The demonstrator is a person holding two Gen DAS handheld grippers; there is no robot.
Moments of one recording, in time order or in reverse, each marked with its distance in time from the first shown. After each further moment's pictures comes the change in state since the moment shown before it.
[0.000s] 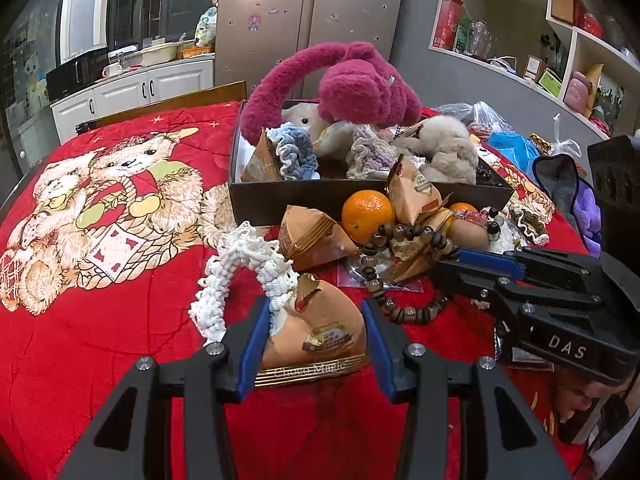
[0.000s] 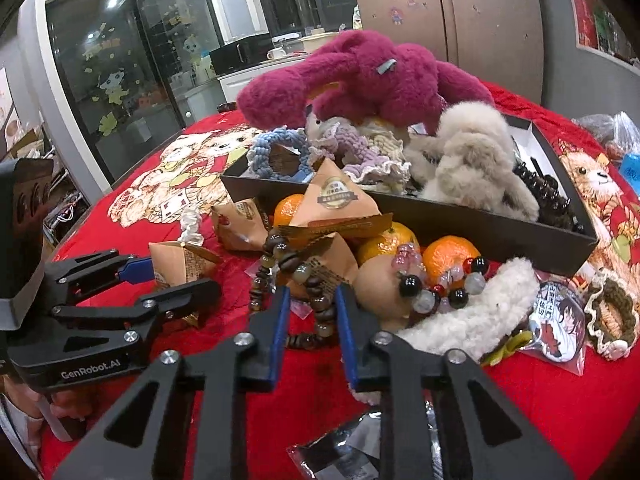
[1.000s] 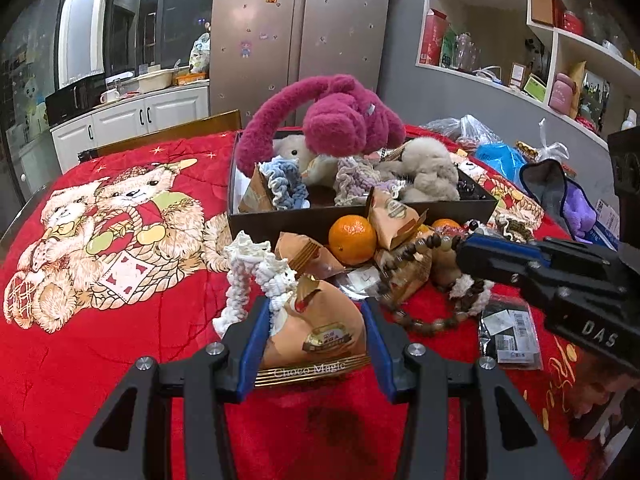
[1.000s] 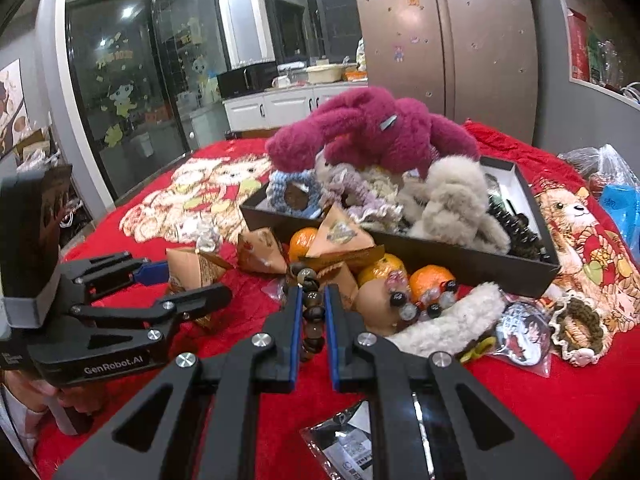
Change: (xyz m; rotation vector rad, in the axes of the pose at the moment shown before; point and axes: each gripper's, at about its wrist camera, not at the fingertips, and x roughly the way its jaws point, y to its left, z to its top) left arm -0.020 -0.007 0.001 0.041 -0.091 -0.004; right arm -0.049 0.014 -0.004 -0.043 -0.135 -0.028
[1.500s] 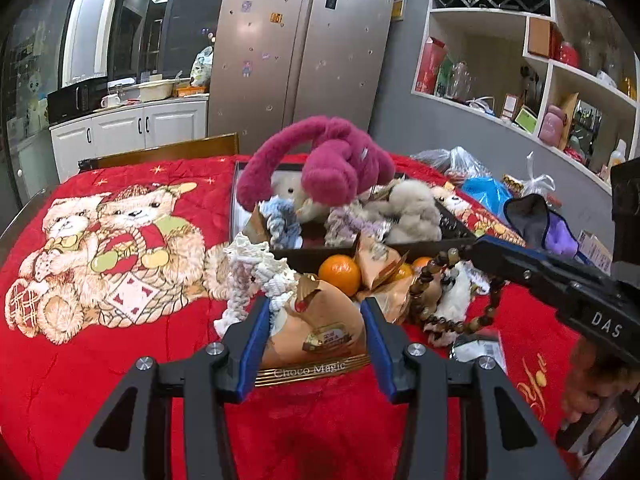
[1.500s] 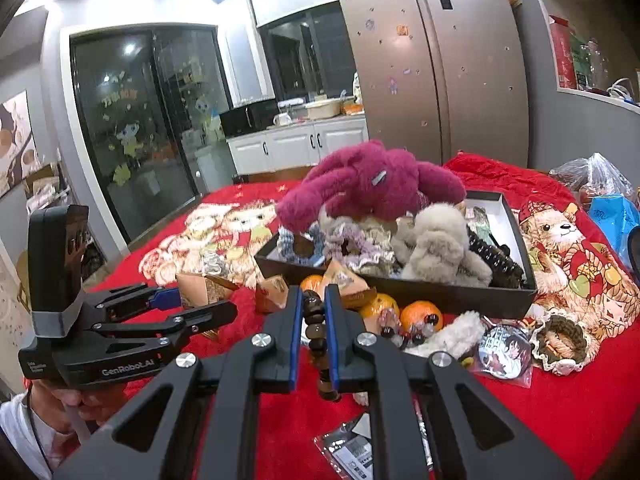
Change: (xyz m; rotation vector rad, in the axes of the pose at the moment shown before) left arm -0.026 0.003 0.017 -0.039 -0.076 -0.048; right arm -0.040 -0.005 0.017 0.055 -0.122 0.030
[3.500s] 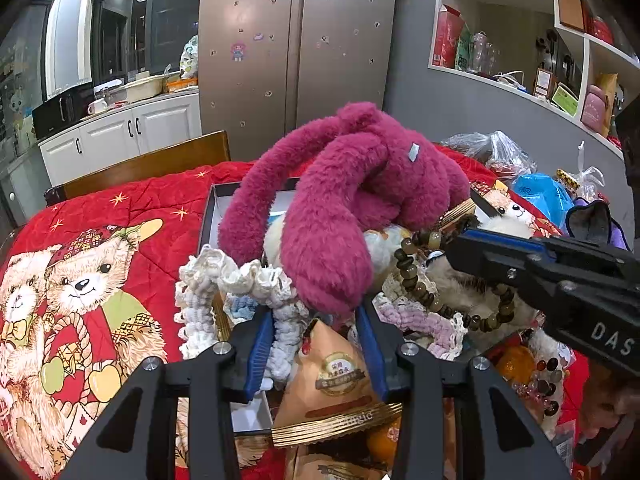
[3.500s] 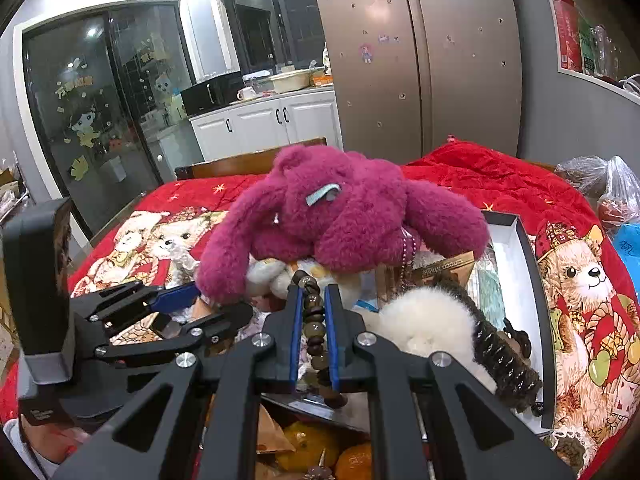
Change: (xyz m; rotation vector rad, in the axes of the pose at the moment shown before) left arm 0.133 0.011 0.072 0.064 0.077 0.060; right arm 0.141 -0.060 0.069 0.026 0.135 -0.109
